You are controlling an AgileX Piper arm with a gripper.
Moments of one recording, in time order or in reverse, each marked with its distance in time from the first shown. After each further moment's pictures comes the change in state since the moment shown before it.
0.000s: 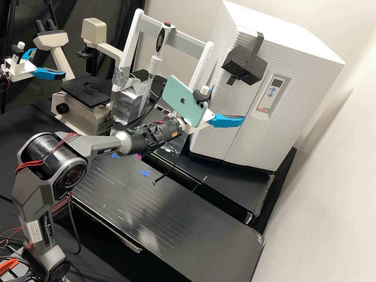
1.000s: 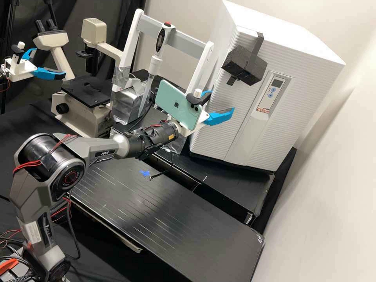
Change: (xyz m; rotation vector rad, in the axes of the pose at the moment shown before) arm -0.010 -0.008 0.006 -0.002 0.007 -0.055
